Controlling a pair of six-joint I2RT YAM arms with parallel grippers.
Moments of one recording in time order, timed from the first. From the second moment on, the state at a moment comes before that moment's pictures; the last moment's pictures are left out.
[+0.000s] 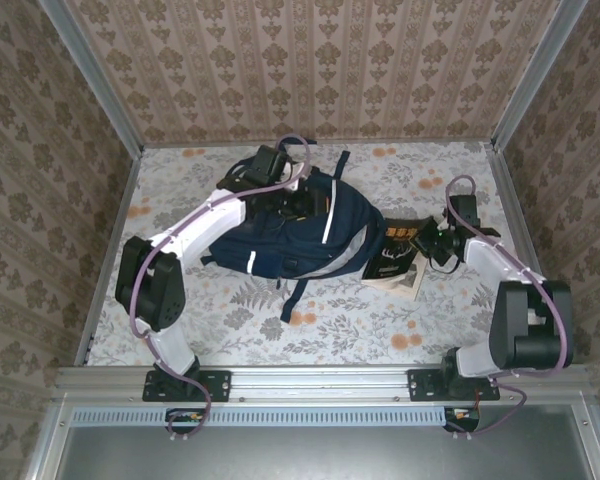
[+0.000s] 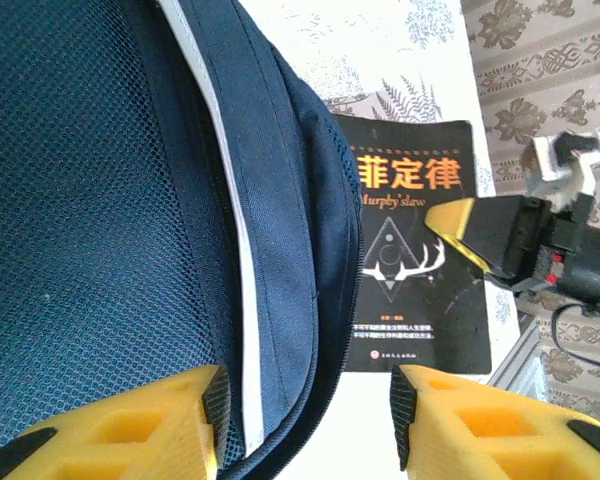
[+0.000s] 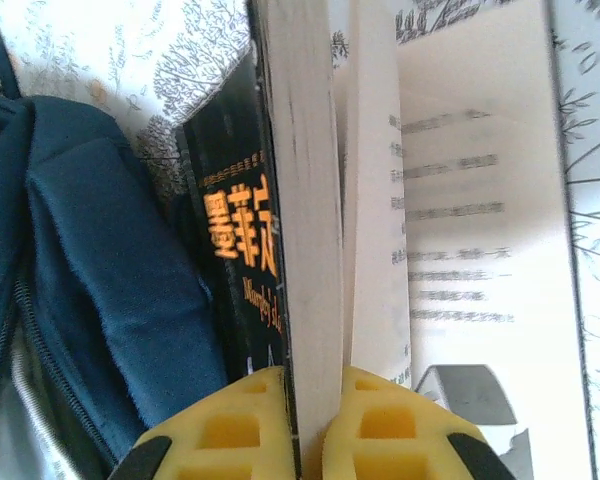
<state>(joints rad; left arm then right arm) -0.59 1.77 1.49 -0.55 0.55 -0.56 -0.07 1.37 0.80 -0.42 -0.29 0.76</state>
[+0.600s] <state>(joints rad) -0.60 1.84 1.66 -0.50 0.71 -0.68 0.11 1.09 0.92 -0.30 -0.46 0.87</state>
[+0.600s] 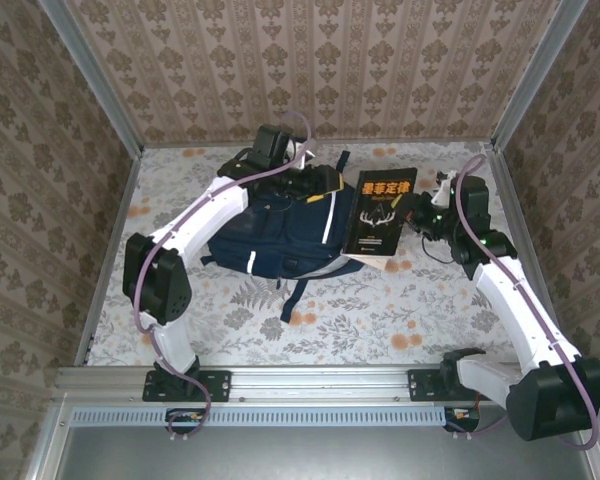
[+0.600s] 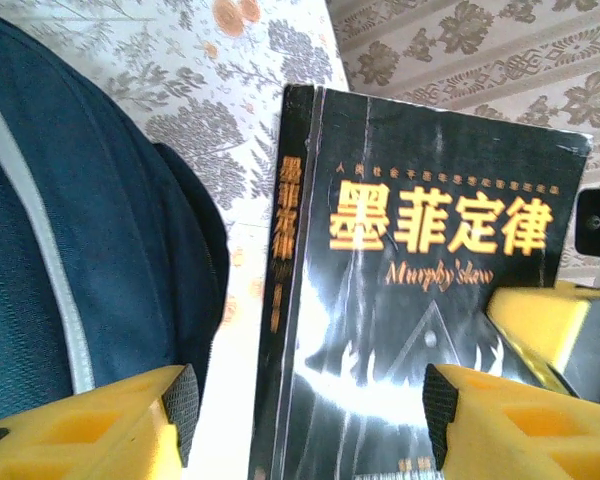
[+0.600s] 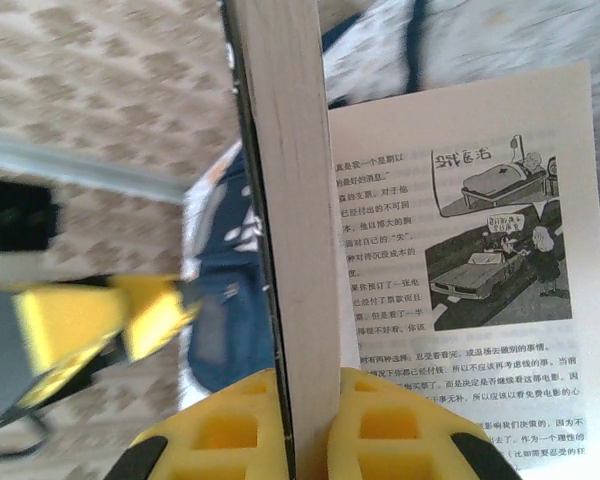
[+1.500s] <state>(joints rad) -0.56 1.83 1.34 0.32 0.85 -1.31 0.13 1.23 0.87 0.02 -0.56 1.09</state>
